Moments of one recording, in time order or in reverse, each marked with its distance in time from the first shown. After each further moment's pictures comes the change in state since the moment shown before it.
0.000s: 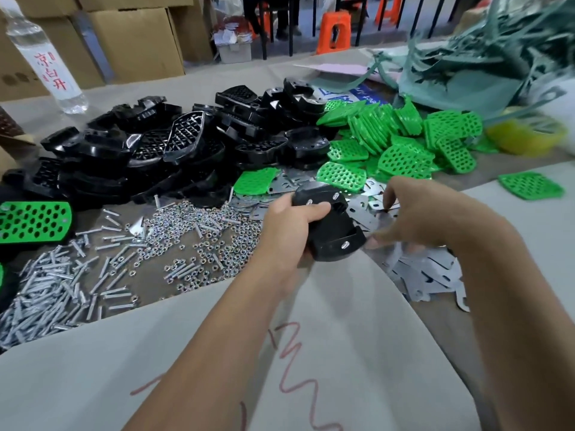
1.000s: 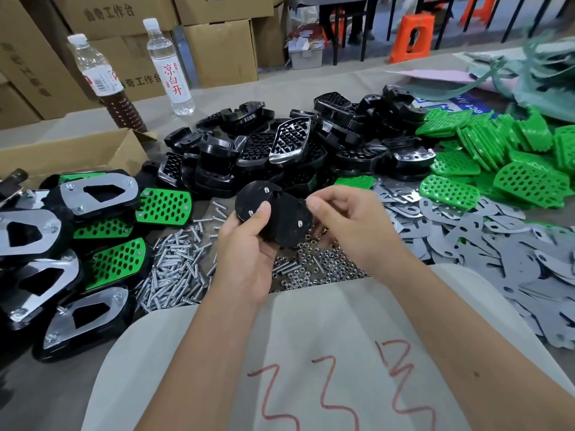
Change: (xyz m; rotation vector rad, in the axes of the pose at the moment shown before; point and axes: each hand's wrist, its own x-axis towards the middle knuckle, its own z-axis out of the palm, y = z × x) left_hand -0.031 0.043 -0.154 -0.303 0.358 0.319; right_hand 0.012 -0.172 0.095 1.086 0.053 -0.577
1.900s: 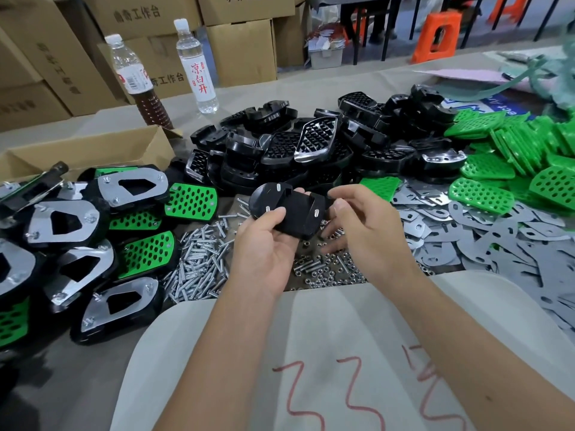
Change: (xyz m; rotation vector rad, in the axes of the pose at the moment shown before) left_hand 0.003 0.012 -0.001 -0.252 0.033 -0.104; right_hand -0.008 0.001 0.028 0.096 0.122 0.002
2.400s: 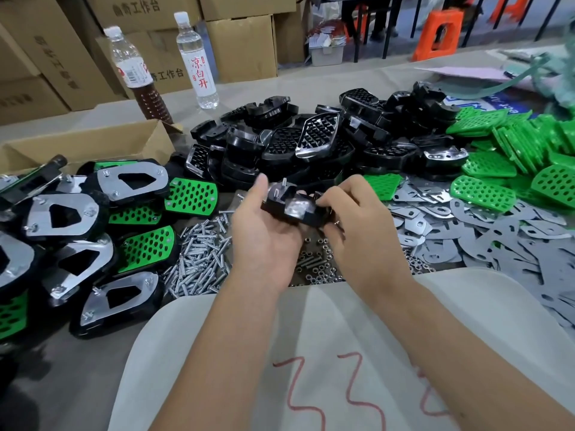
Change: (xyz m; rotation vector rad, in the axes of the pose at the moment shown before) left_hand -0.013 0.006 0.014 0.020 -0.033 -0.034; right_hand -0.012 -0.008 0.007 -0.665 0.004 -0.493
